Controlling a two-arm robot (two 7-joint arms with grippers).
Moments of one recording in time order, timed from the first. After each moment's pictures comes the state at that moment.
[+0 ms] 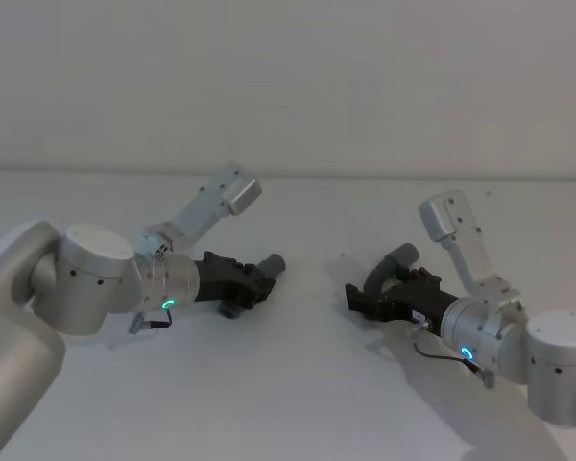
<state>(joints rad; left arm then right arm) -0.61 0.26 0.59 -1.27 -0.23 0.62 -0.48 0.30 0.29 -0.35 -1.46 0.26 0.52 0.26</state>
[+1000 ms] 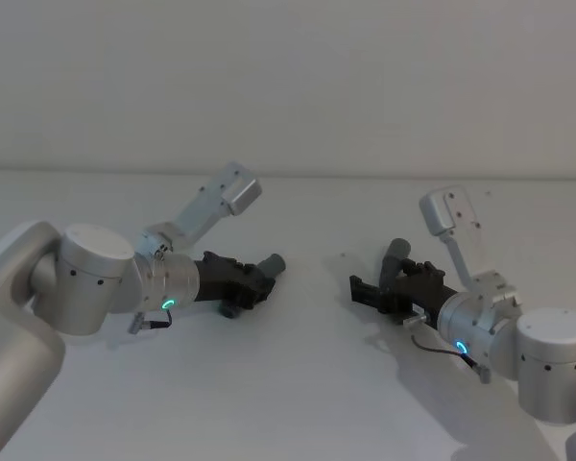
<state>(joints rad) -0.61 0.26 0.59 -1.27 -0.23 0.62 -0.48 0.30 0.25 -0.33 -1.45 0.22 0.53 0.21</state>
